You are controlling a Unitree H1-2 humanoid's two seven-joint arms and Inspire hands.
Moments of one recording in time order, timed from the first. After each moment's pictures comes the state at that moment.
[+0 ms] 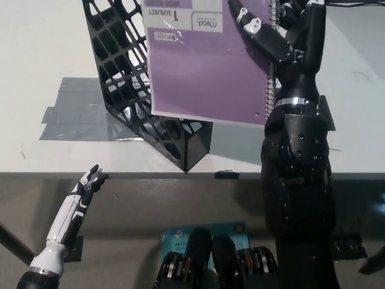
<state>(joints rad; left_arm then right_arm) -0.16 0.27 0.01 0.37 0.05 -0.43 -0.12 -0.77 0.23 -0.10 0.04 -0.07 0.07 -0.32</state>
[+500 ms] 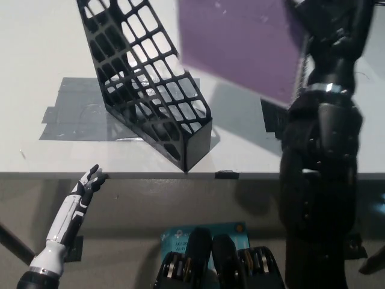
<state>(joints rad) -0.16 0.27 0.01 0.37 0.05 -0.43 -0.12 -0.83 0.22 -0.17 -0.16 -0.02 0.09 -0.35</state>
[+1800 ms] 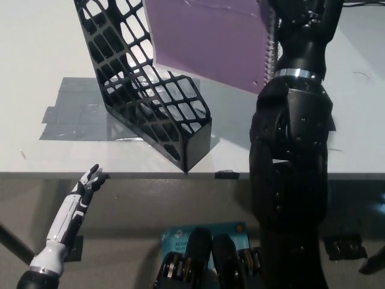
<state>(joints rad) -0.17 0.27 0.01 0.36 0.05 -0.43 -0.12 -0.88 0.31 -0.13 -0.06 -0.04 0.08 -0.40</state>
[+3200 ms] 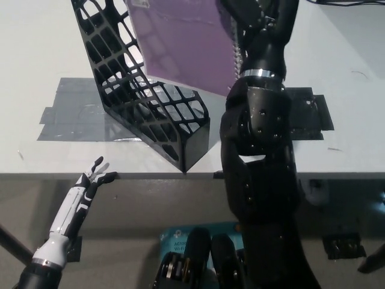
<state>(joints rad) -0.19 0.27 0.00 0.35 0.06 -0.43 -0.12 -0.92 0.33 -0.09 0.13 -0.09 0.01 -0.45</state>
